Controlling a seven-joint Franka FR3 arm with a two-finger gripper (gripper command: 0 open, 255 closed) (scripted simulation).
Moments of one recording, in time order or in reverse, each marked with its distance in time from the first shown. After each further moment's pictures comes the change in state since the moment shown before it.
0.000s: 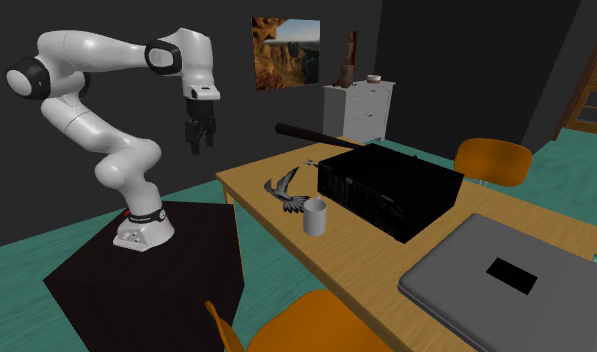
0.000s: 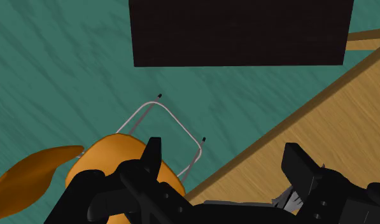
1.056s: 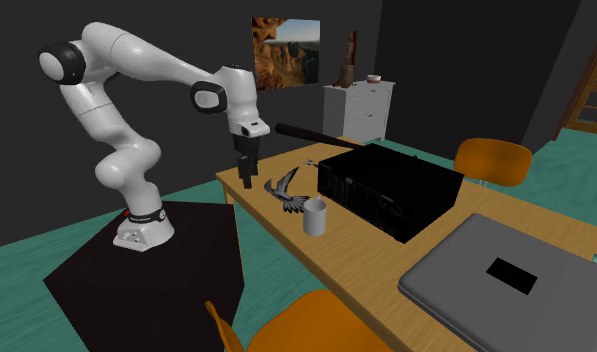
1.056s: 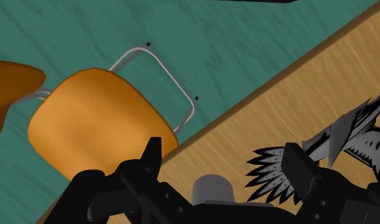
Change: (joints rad) arm 0.012 0.460 -0.117 0.095 0.012 0.472 -0.135
